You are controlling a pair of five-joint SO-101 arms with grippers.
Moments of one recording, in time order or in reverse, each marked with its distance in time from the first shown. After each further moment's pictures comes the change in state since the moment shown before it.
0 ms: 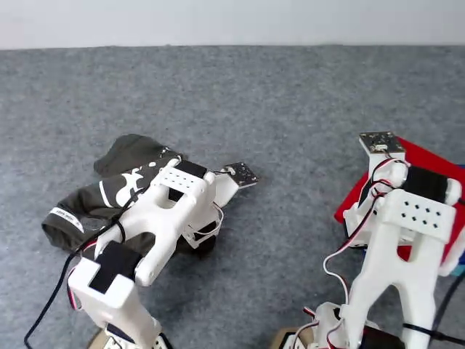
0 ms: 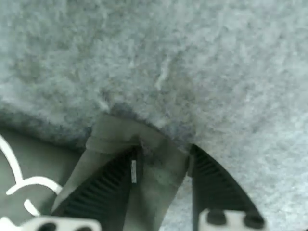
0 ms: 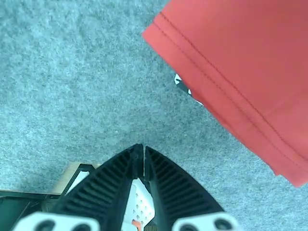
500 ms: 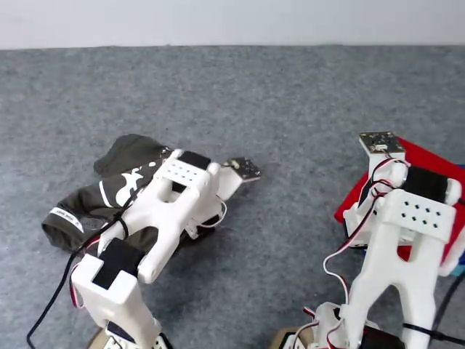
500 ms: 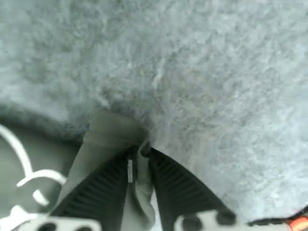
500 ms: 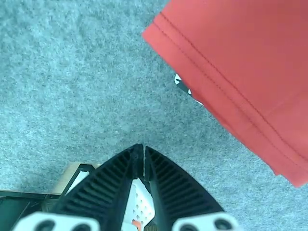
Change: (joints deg) left arm 0.2 0.6 -8.6 8.5 0.0; right arm 0.0 0.0 0.0 0.0 0.0
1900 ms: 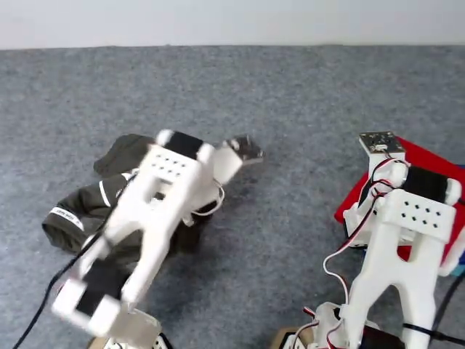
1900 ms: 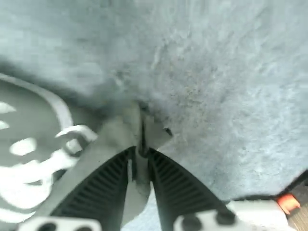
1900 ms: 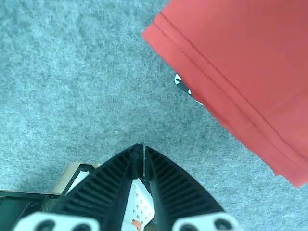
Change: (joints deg) left arm -0.4 -14.5 -9.2 12.9 -1.1; right arm 0.0 0.0 -0.1 0.0 0.0
